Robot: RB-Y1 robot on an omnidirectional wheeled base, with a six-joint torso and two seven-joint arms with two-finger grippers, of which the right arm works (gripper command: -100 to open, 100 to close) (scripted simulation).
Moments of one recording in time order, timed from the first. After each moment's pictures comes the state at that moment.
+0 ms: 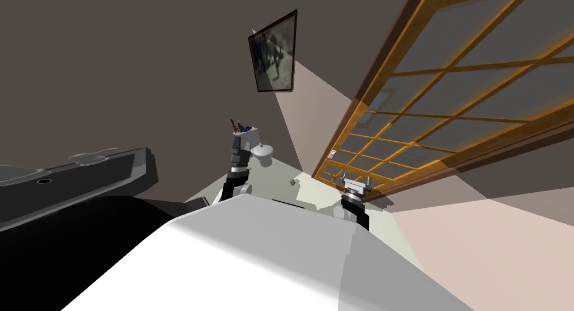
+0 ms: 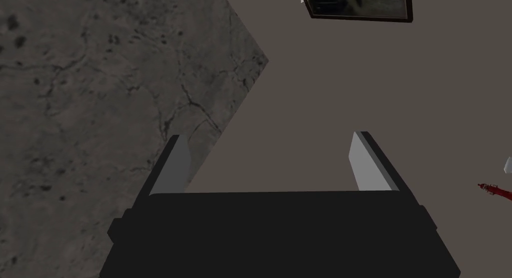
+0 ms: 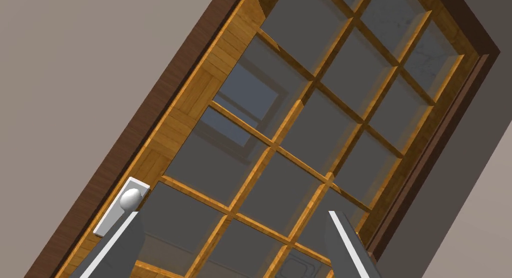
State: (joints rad) arm 0.34 -0.12 -0.13 -1.65 -0.49 -0.63 -0.62
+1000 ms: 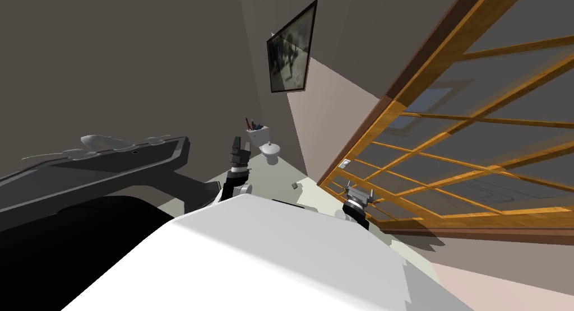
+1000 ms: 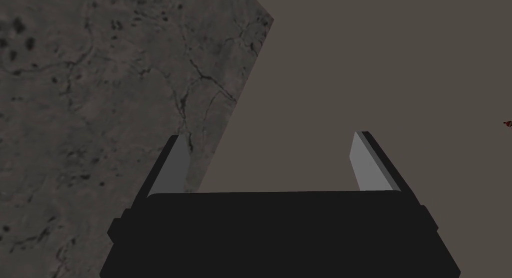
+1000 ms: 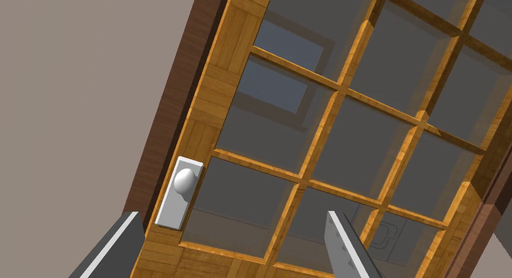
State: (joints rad) arm 0.28 -0.15 -0.18 -1.38 -0.63 -0.72 -0.80
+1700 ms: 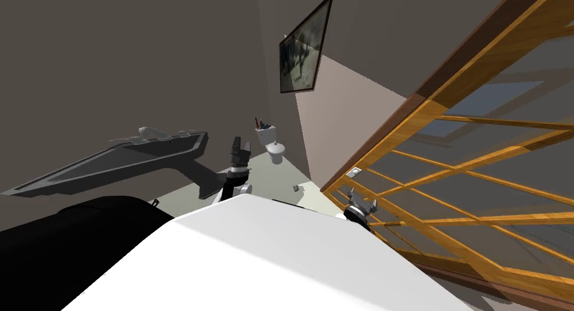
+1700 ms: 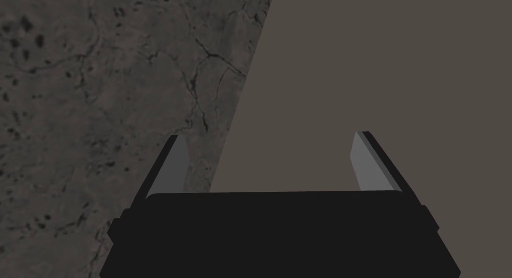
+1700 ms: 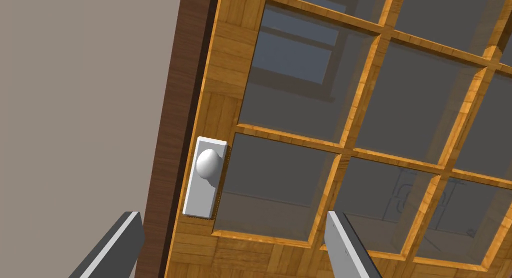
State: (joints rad) arm 0.25 -0.16 -0.21 -1.20 -0.72 -0.79 -0.92
